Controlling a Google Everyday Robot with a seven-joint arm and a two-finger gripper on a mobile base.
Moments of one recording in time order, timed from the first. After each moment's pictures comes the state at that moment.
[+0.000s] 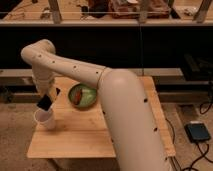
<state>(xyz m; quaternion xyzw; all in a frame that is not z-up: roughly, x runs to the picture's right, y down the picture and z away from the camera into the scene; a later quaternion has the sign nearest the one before) -0.305 0.032 0.741 -0.26 -0.28 -0.46 0.80</state>
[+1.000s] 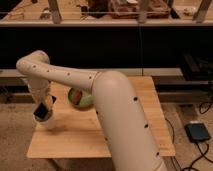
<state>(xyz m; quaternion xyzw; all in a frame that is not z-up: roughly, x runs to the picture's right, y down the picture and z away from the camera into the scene) -0.330 0.070 0.761 -0.28 -0.28 -0.46 0.80</state>
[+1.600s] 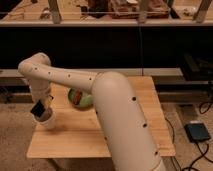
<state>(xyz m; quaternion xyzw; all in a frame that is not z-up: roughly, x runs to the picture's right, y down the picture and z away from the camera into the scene) -0.328 0.074 0.776 -0.28 -0.27 -0.45 0.80</state>
